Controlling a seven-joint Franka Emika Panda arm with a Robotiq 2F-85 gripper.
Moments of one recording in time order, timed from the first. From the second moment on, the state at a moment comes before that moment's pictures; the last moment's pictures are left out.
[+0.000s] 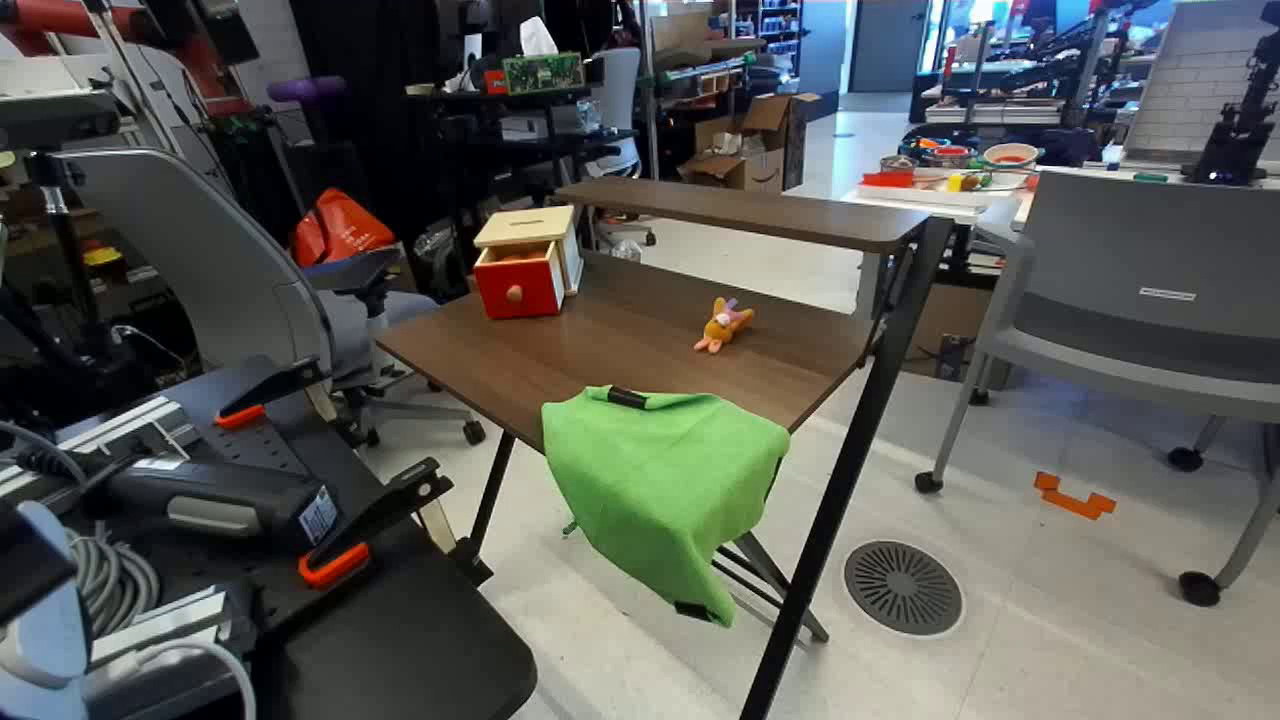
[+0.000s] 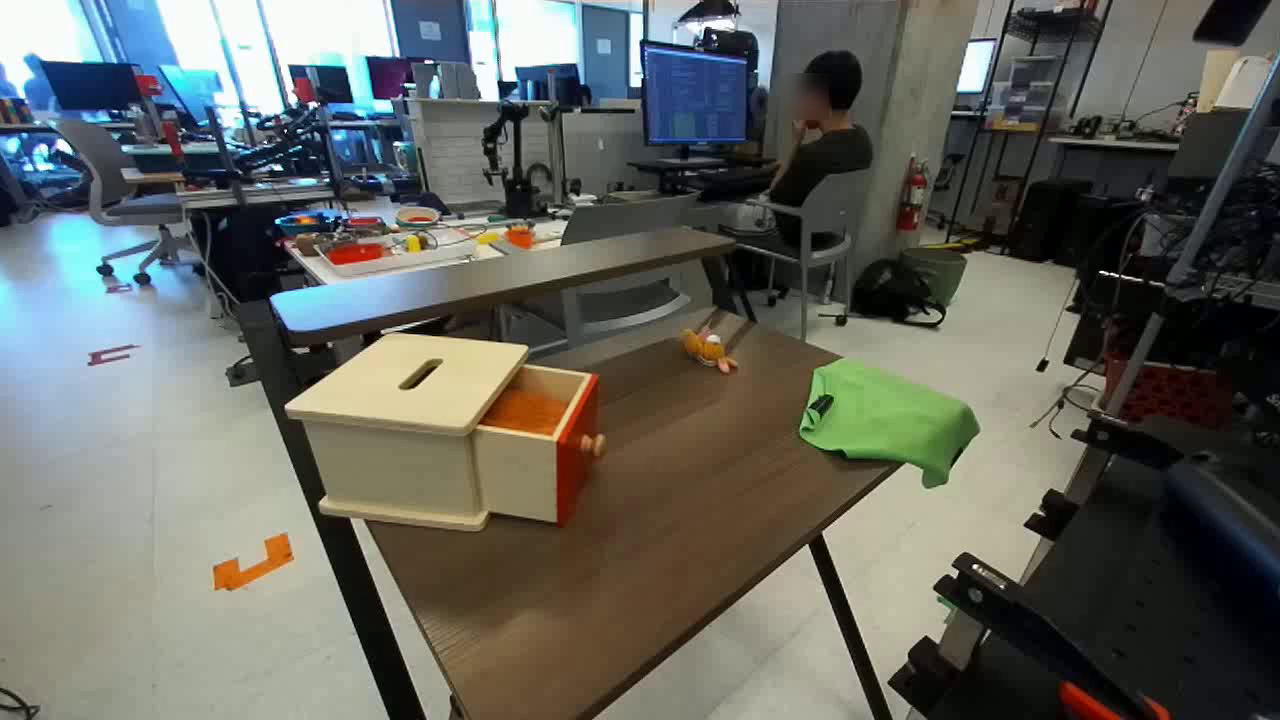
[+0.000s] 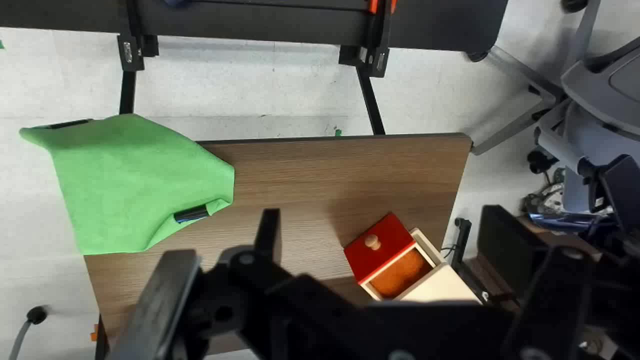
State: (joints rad) arm 0.09 -0.68 -0.14 -2.75 0.17 2.20 -0.23
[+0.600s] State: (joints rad) arm 0.08 -0.68 -0.13 -2.75 0.17 2.28 -0.21
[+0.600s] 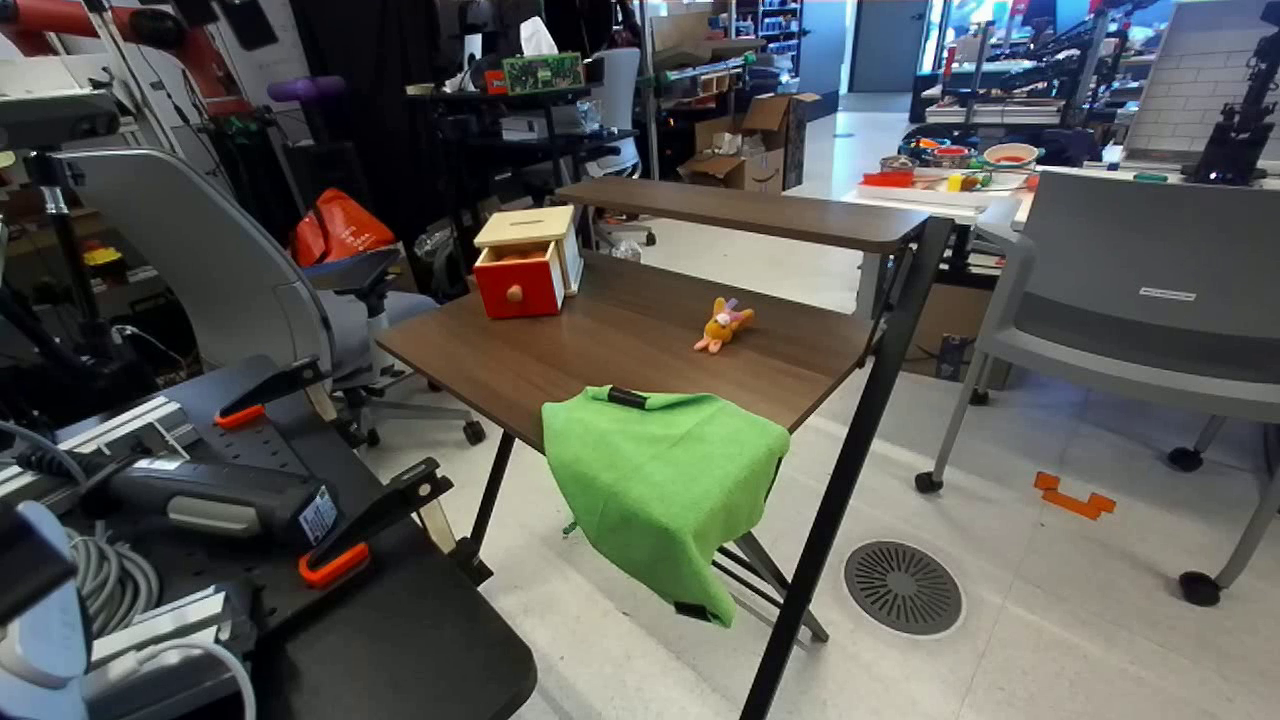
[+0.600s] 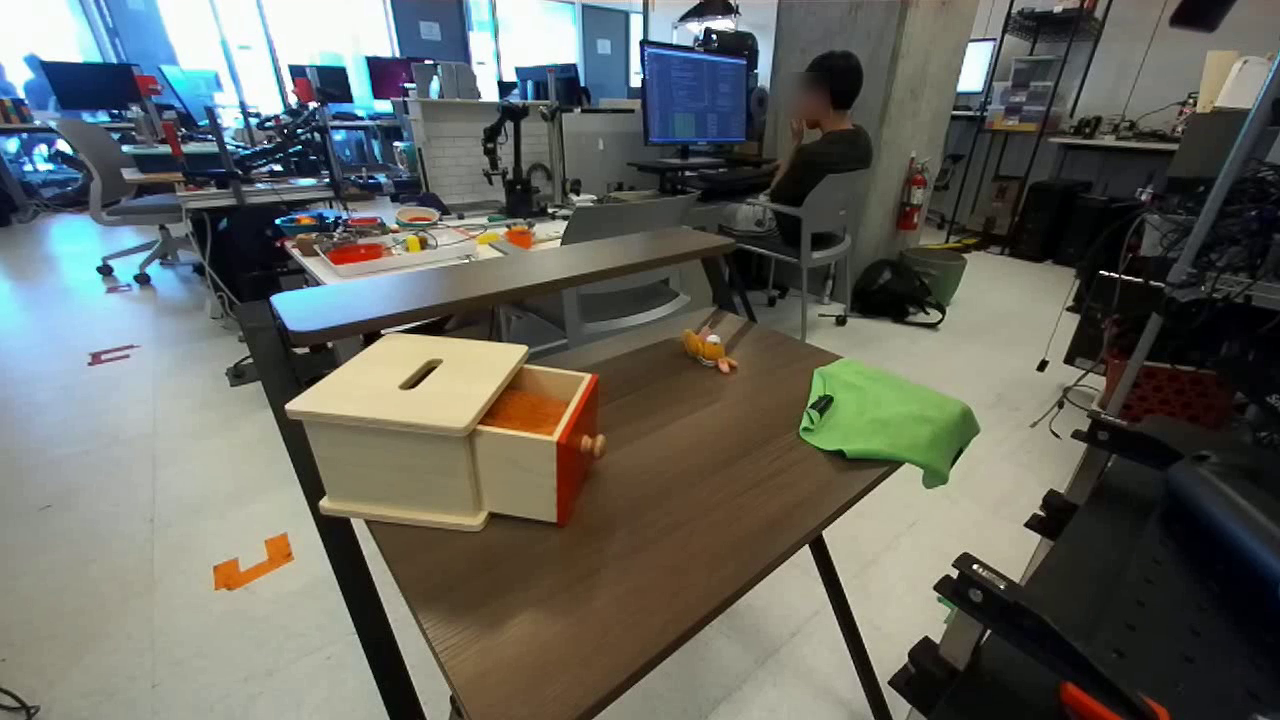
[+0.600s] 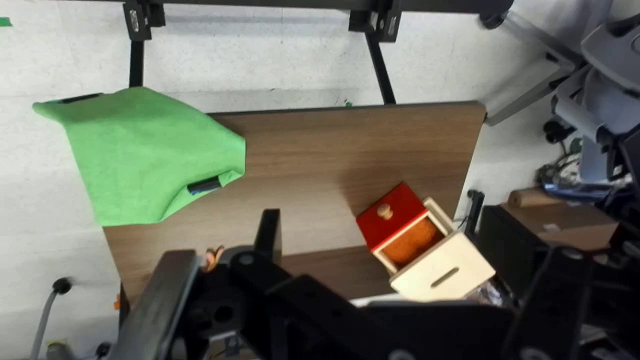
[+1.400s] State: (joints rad) arm -0.09 -0.04 0.00 -2.46 -0.06 2.75 0.26
